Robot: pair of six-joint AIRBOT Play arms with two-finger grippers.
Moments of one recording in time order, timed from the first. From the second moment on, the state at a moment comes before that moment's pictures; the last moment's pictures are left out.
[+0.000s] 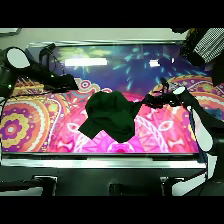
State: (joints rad) left arm -0.21 -1.50 1.76 1.24 -1.46 -1.74; right arm -0.07 -1.79 1.32 -0.78 0.94 1.19
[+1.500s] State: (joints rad) left arm -0.01 -1.39 0.76 0.78 -1.05 -1.21; right arm 0.01 -1.63 1.40 -0.93 1.15 1.20
